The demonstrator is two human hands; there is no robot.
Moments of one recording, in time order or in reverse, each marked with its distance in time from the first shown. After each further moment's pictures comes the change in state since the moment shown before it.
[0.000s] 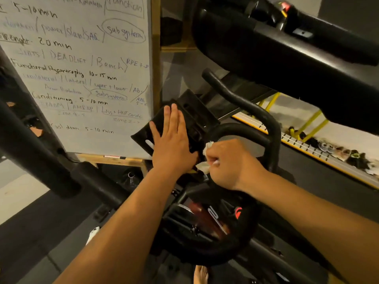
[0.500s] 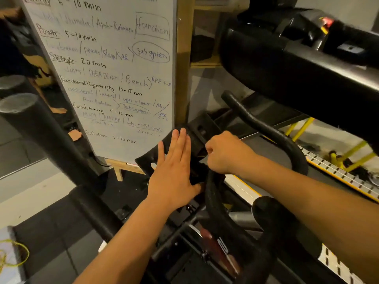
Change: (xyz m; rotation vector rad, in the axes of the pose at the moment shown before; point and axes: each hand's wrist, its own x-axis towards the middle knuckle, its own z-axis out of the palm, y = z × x) left_hand -0.002 -0.003 -0.005 0.026 -0.016 0.055; right_hand 0.104 0.037 -0.024 -0.188 -0.145 0.044
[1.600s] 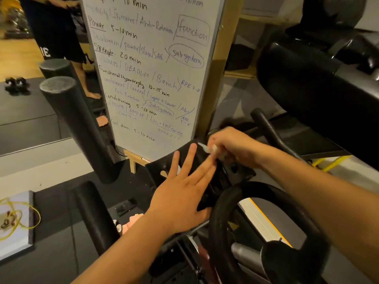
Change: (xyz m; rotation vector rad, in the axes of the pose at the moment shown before) left_hand -0.001 -0.004 0.011 0.167 0.037 0.116; right_hand 0.078 0.012 -0.014 0.798 -0.366 -0.027
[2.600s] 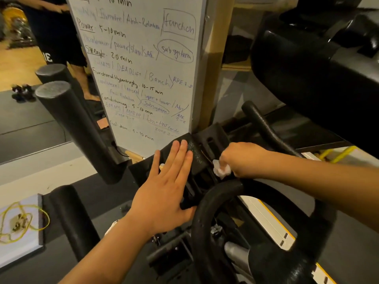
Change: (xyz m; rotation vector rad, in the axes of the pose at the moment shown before) left_hand 0.002 0.001 -0.005 0.013 -0.036 -0.105; right_hand -0.010 0.040 -0.028 -1.450 -0.173 -0.104
